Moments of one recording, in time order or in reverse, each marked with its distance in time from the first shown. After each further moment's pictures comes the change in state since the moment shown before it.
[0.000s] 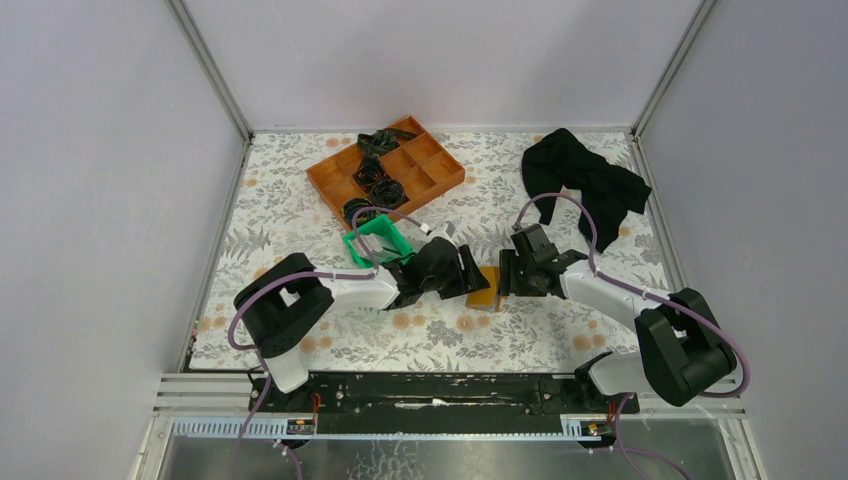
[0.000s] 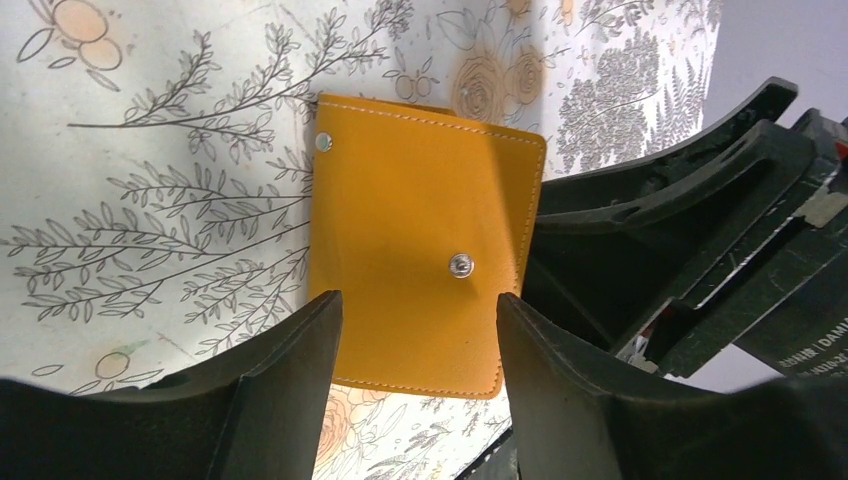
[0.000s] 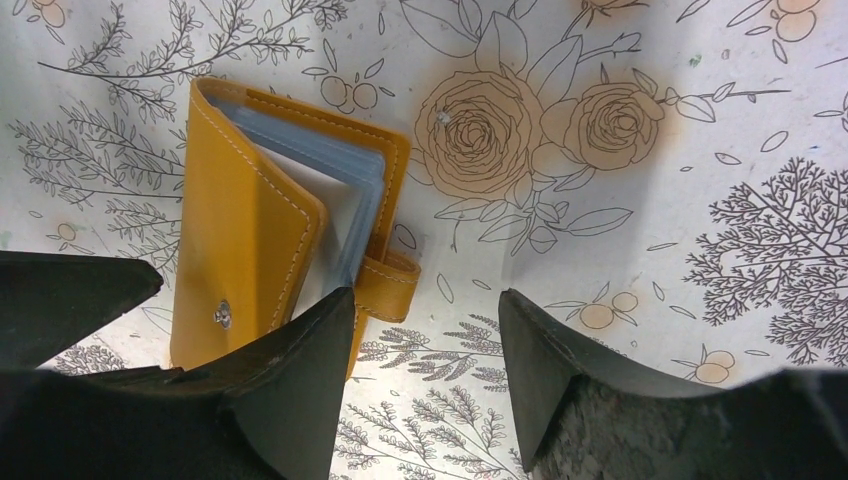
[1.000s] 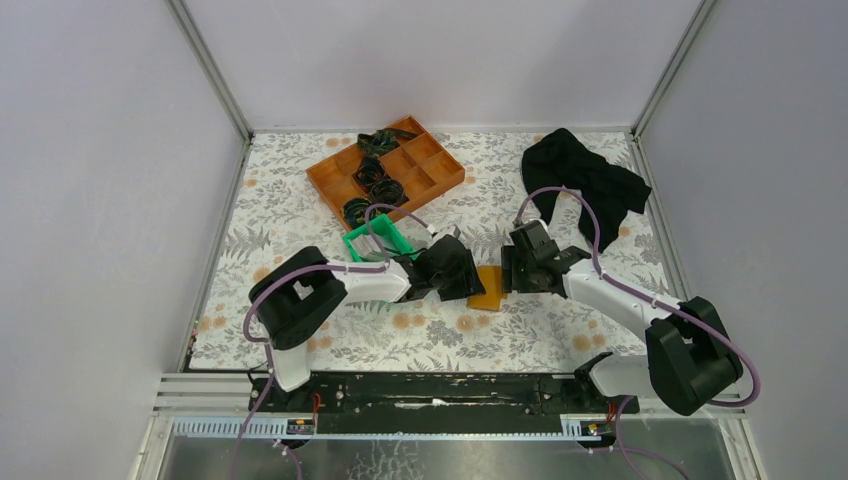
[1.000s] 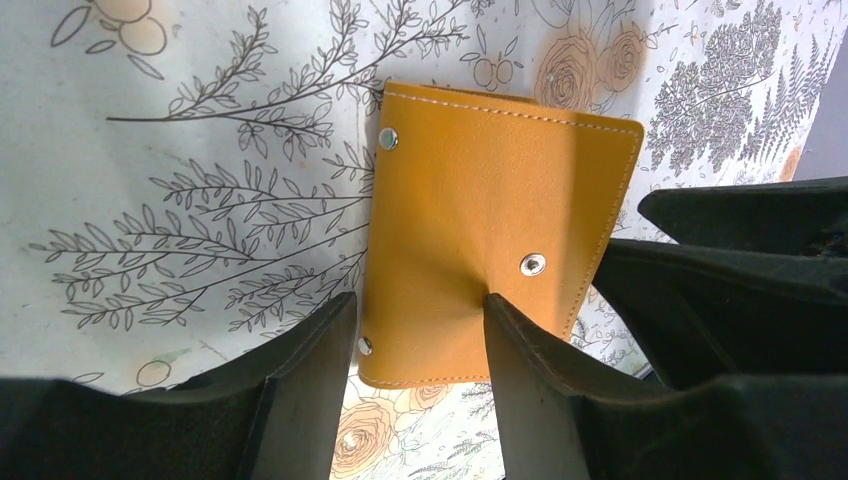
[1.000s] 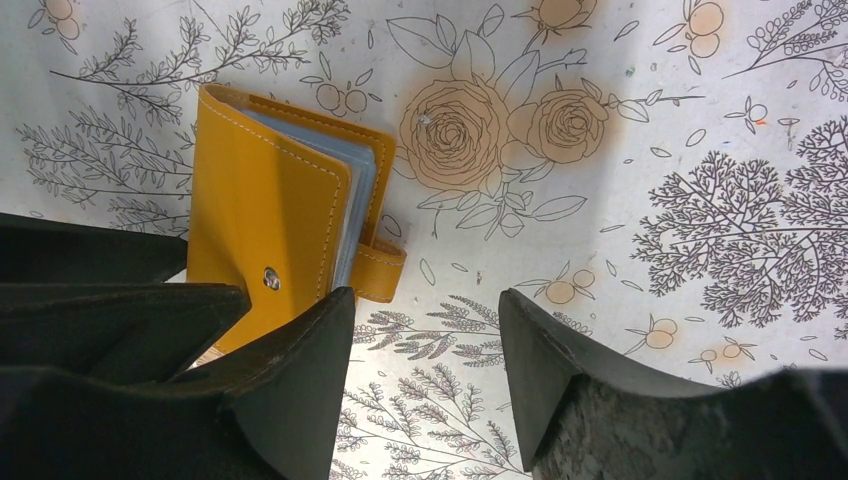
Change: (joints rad) left arm -0.001 0.079 0.092 -0.177 0.006 0.043; right arm 0.029 -0.043 0.053 -0.093 0.083 -0.012
